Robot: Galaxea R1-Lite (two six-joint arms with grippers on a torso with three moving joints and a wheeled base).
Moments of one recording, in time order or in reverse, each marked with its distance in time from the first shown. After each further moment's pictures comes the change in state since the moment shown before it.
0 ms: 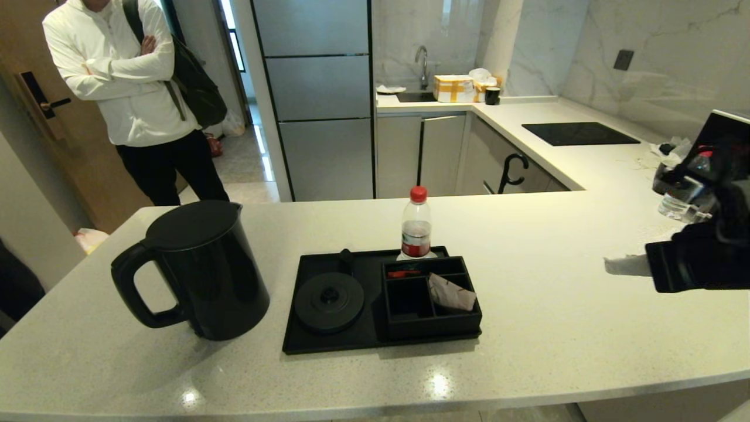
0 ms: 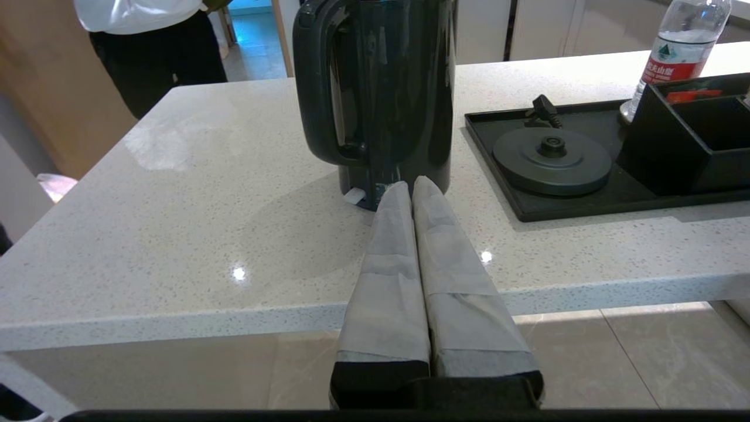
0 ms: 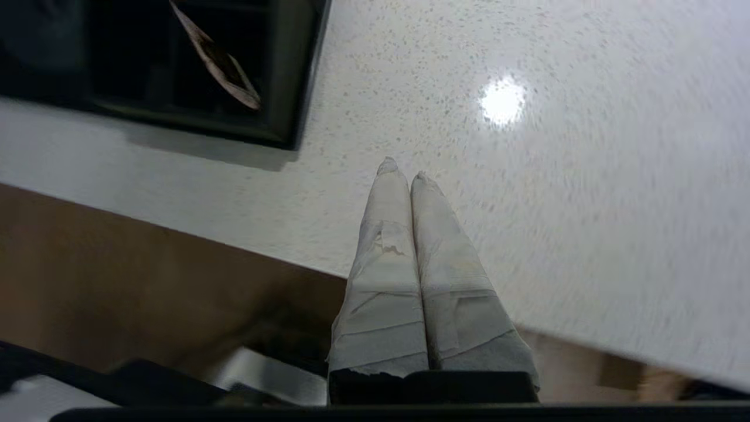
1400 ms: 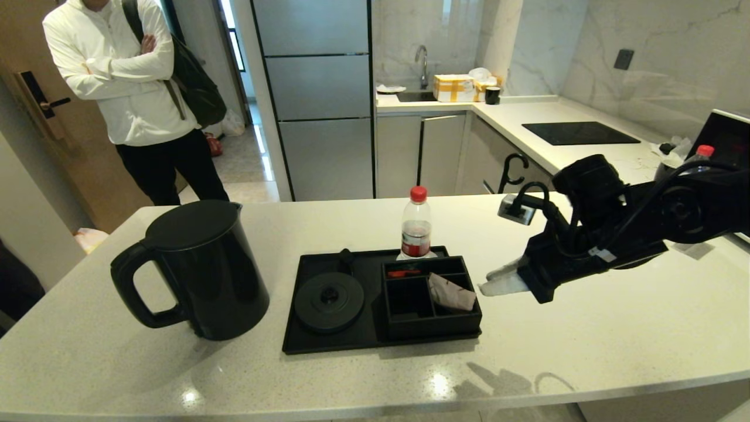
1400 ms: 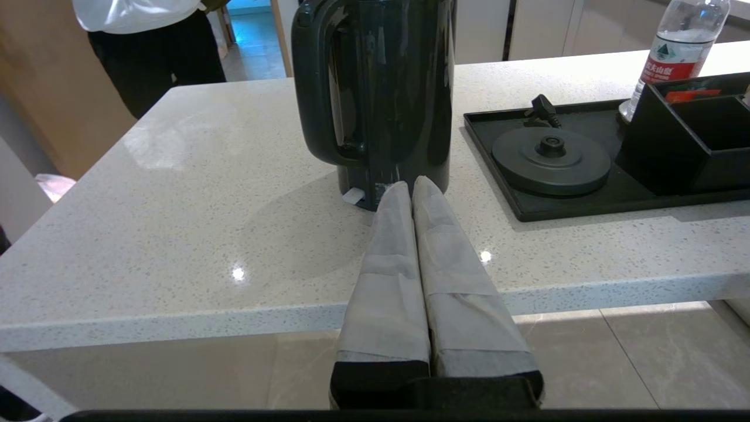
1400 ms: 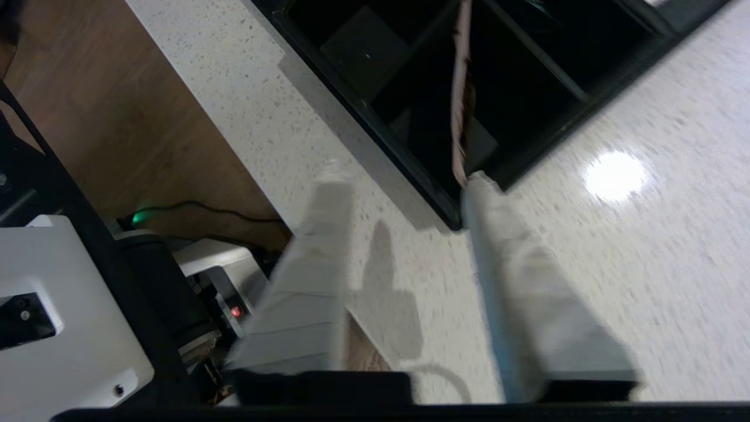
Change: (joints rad) left arm 0.000 0.000 0.000 0.000 0.000 0.000; right arm 0.246 0.417 -0.279 0.066 0.274 -0.349
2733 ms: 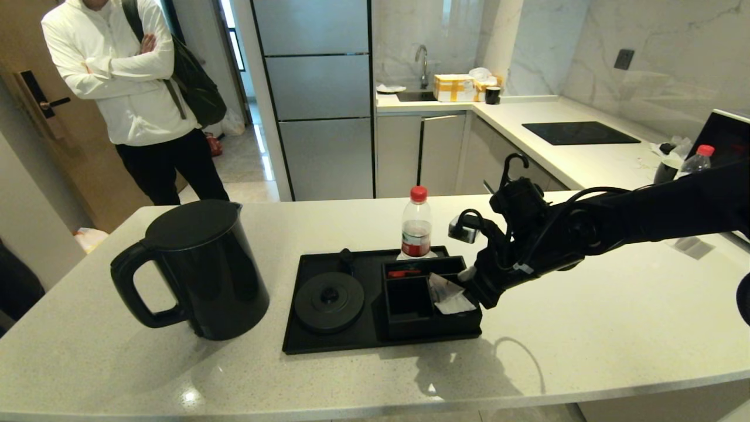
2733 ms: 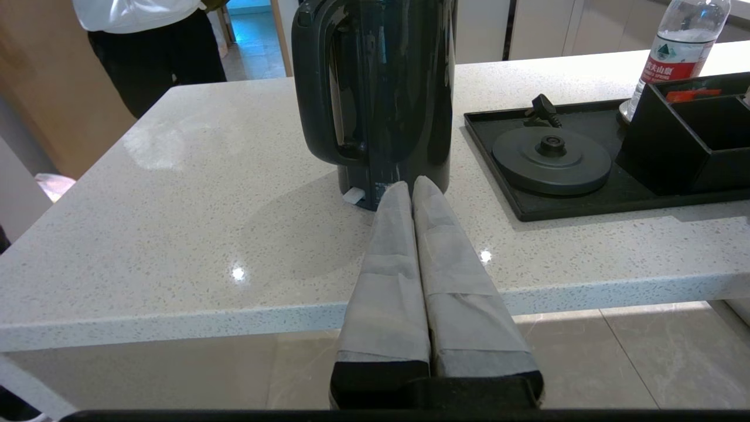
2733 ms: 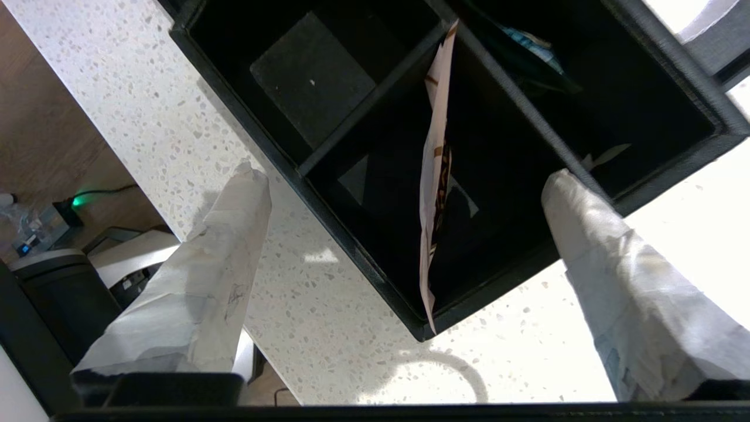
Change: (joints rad) left arm 0.000 0.000 0.000 0.000 0.000 0.000; right arm 0.096 0.213 -0.120 -0.072 -0.138 0.000
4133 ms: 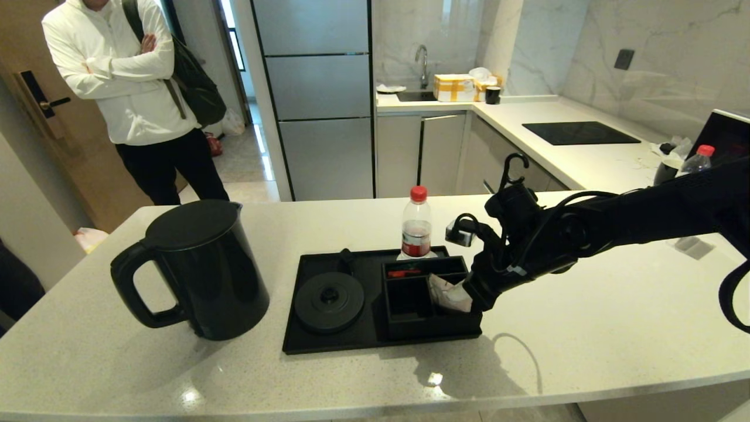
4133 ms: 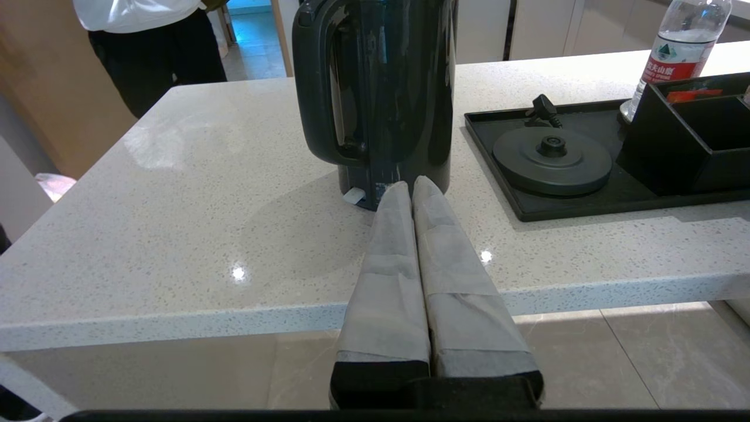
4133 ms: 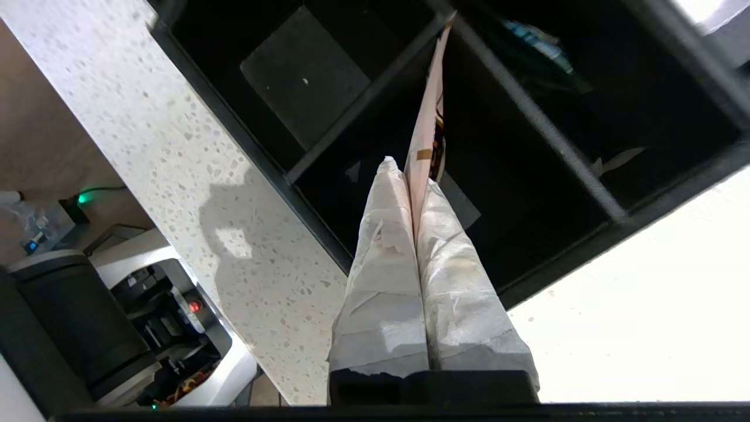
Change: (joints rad) left arm 0.000 0.000 0.000 0.000 0.000 0.000; right arm 0.000 0.029 -0.017 0.002 0.002 0.005
